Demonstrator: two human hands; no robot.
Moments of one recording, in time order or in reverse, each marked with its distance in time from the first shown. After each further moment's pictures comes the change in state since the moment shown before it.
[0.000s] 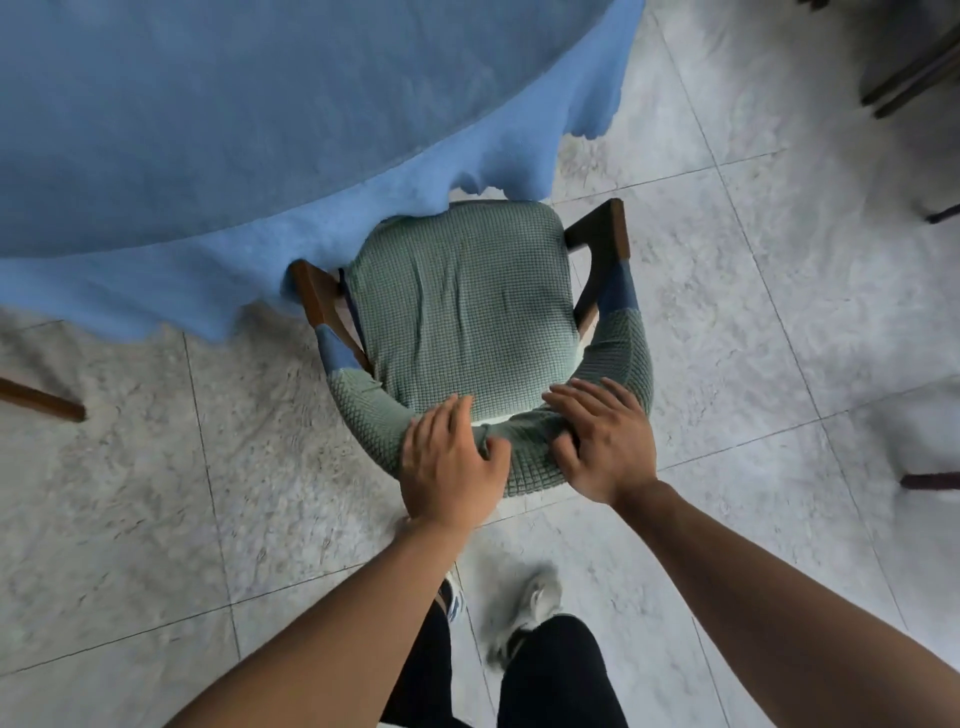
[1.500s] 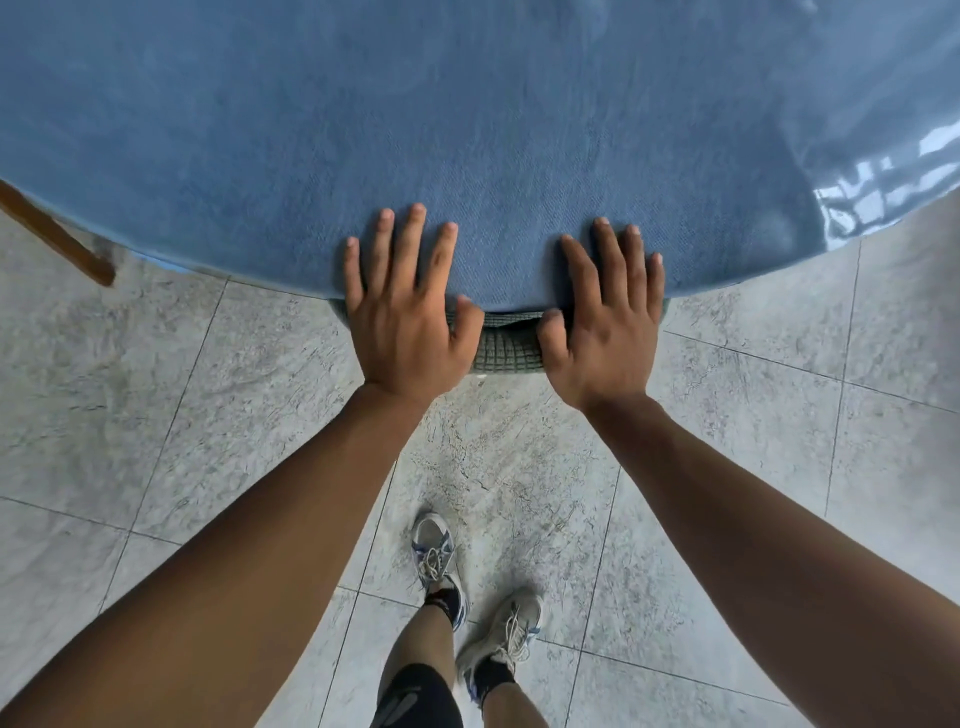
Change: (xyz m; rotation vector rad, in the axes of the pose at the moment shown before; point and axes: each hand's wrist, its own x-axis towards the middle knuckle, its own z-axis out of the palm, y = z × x) left_hand 0.303 -0.011 -0.082 0.195 0.772 -0.153; right_hand 0.386 0.016 0.022 -0.004 0.212 -0.349
